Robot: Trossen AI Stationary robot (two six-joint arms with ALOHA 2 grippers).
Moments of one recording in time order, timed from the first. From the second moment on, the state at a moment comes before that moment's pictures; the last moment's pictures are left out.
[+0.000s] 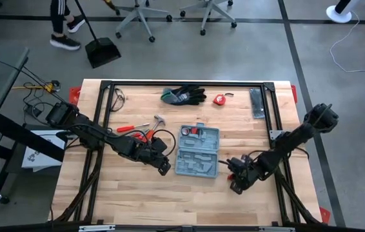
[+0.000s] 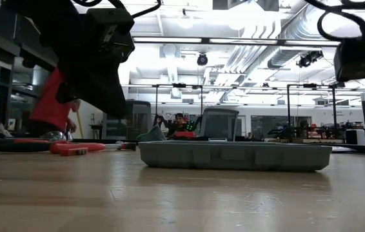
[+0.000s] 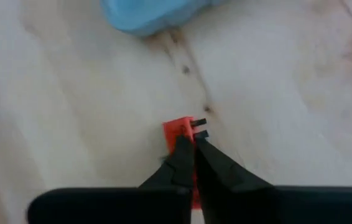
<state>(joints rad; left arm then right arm) -0.34 1.56 0.84 -0.25 -0.30 -1.03 0.67 1.48 0.65 -0.38 0.19 1.15</state>
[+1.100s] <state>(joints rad) -0.37 1.56 0.84 -0.27 -0.33 -1.02 0.65 1.48 0.66 -0.42 0.06 0.80</state>
